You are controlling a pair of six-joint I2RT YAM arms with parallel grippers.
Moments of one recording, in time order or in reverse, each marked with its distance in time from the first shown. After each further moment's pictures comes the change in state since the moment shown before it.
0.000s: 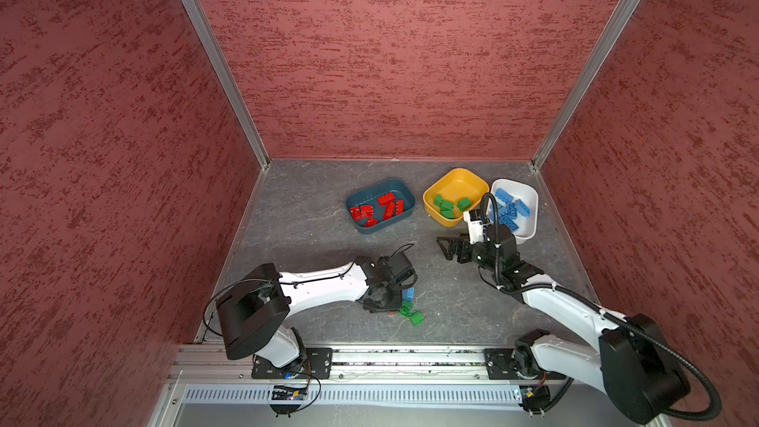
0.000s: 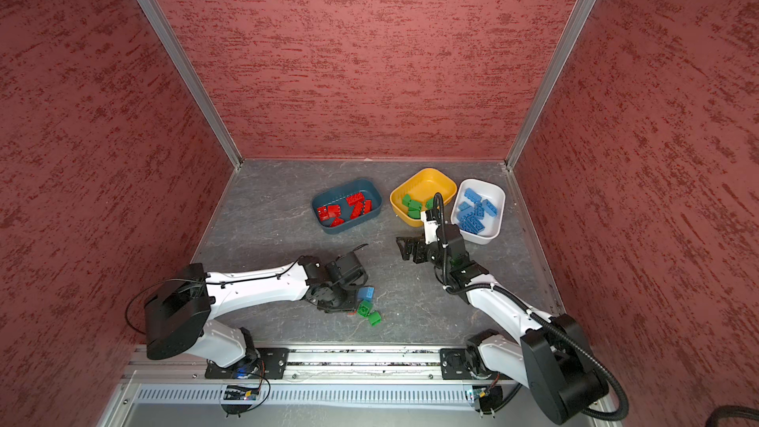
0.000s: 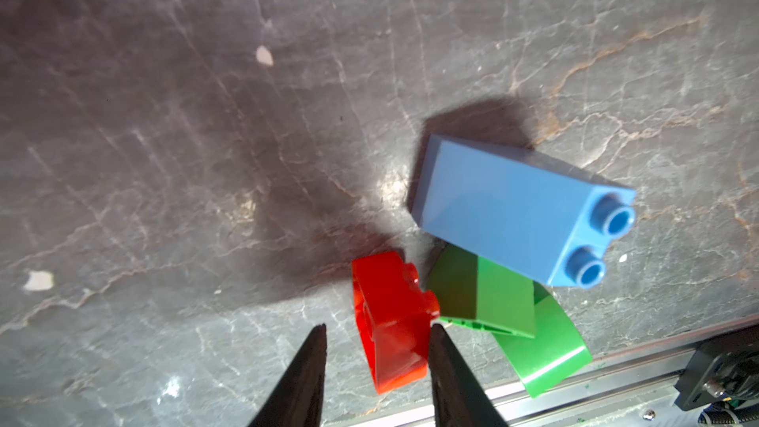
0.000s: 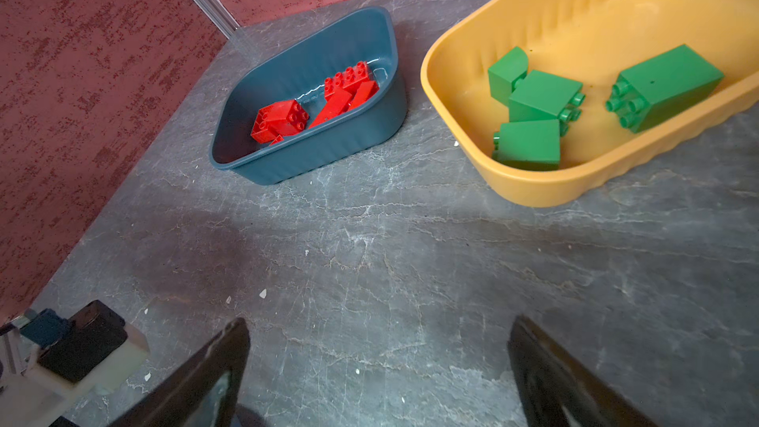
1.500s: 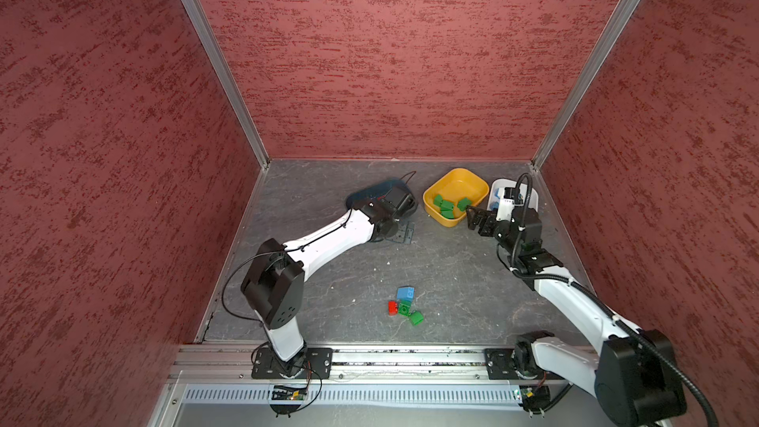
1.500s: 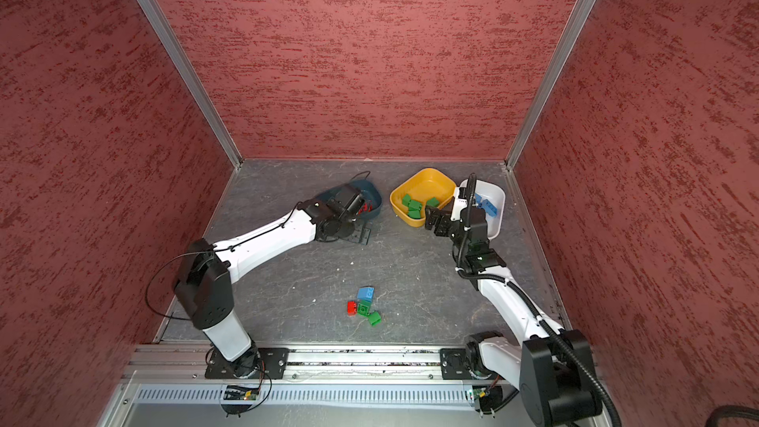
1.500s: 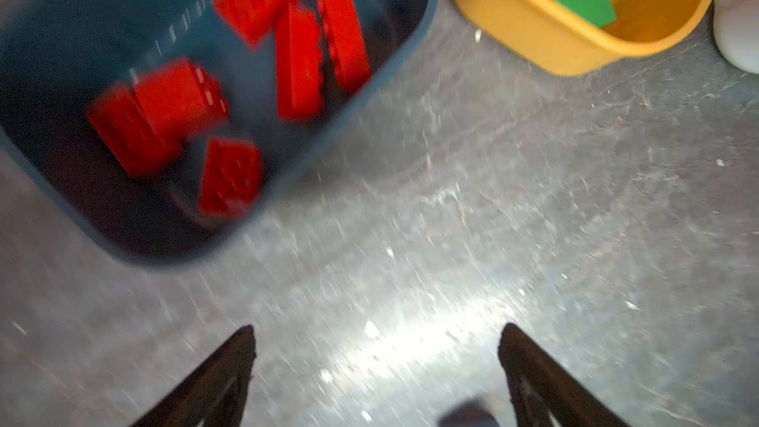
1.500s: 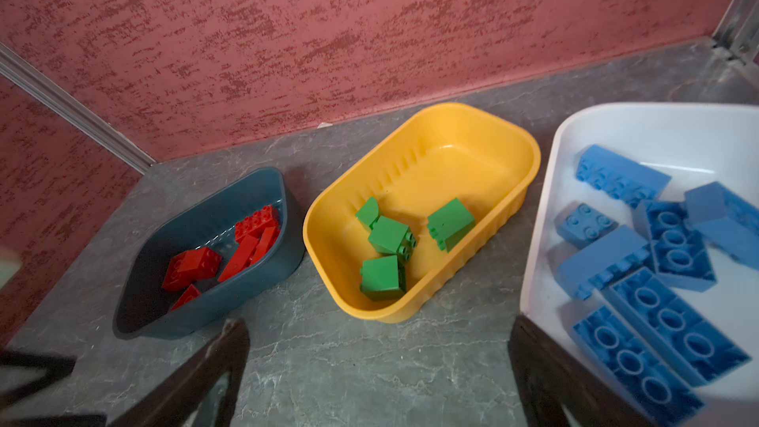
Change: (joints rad) left arm 0.261 0.156 0.455 -0.082 -0.210 0.493; right arm -0.214 -0.038 0.110 -0.008 0.140 -0.003
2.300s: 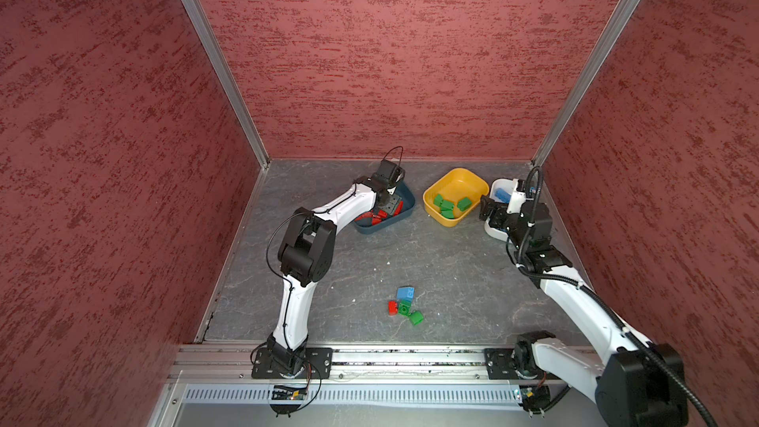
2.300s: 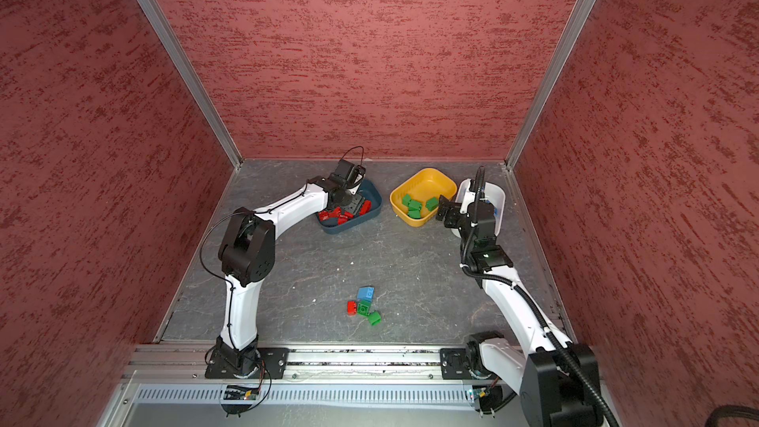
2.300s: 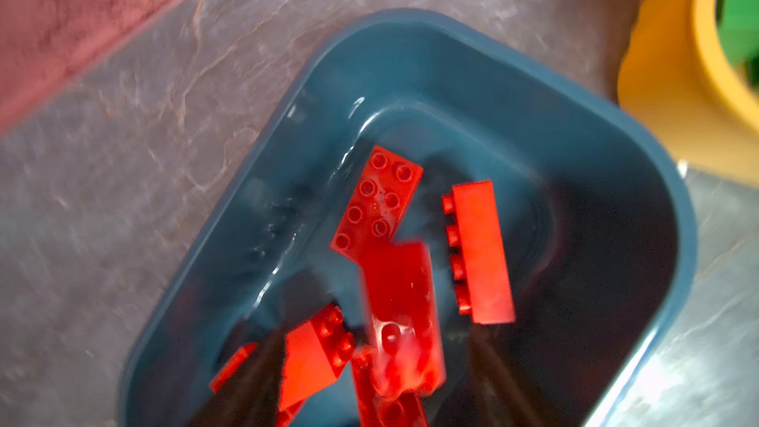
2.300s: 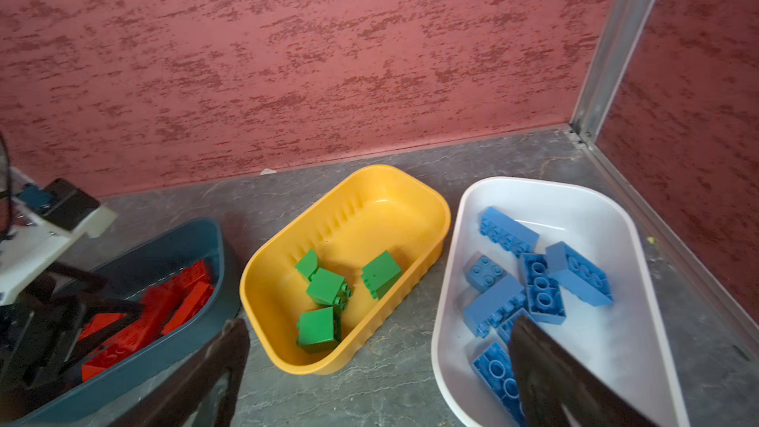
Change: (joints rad) left arm 0.249 0.424 0.386 0.179 -0.064 0.596; right arm -0.040 -0.051 0.083 -0.061 0.142 -0.132
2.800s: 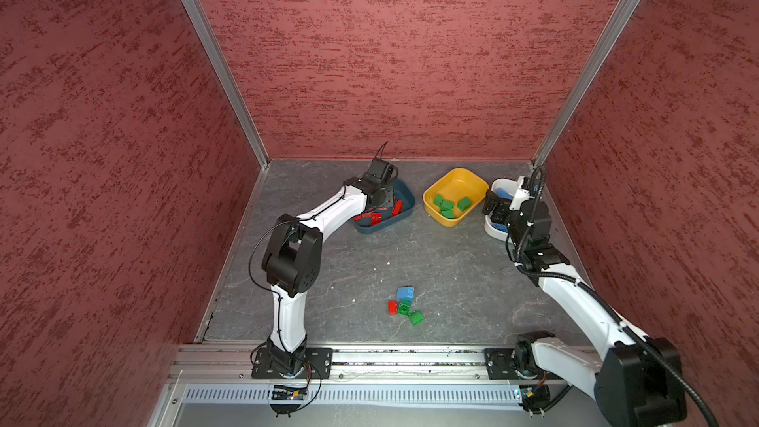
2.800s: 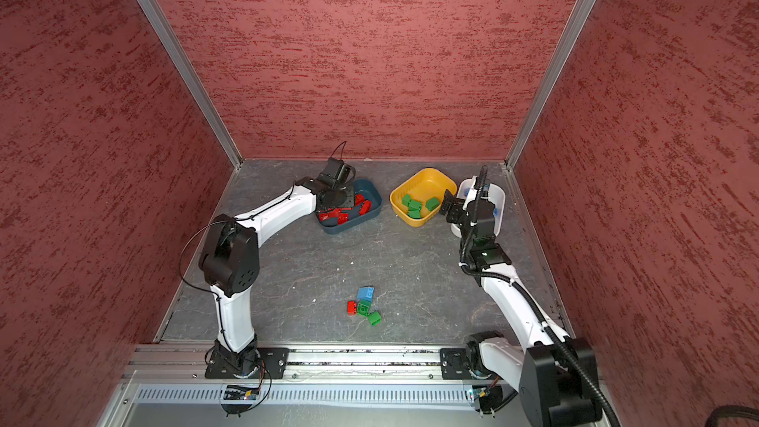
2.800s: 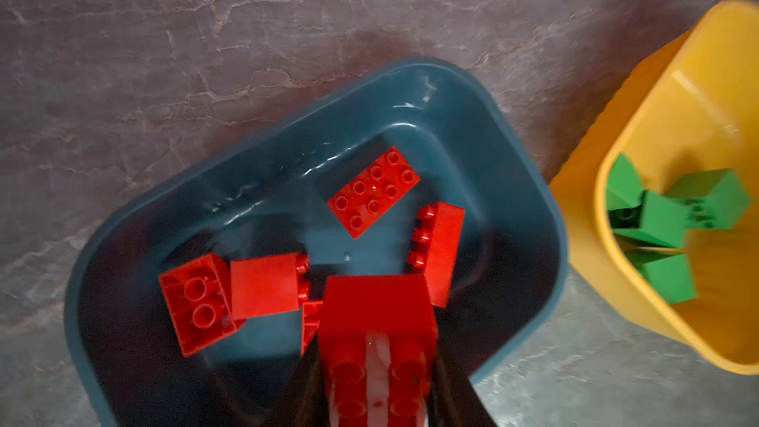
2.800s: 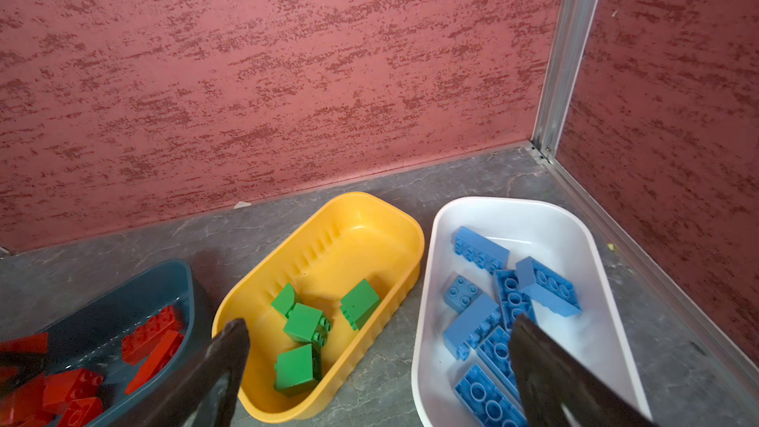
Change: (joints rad) left arm 0.011 -0.108 -0.089 0.037 0.028 -0.477; right arm 0.001 0.016 0.000 0.056 0.153 0.022
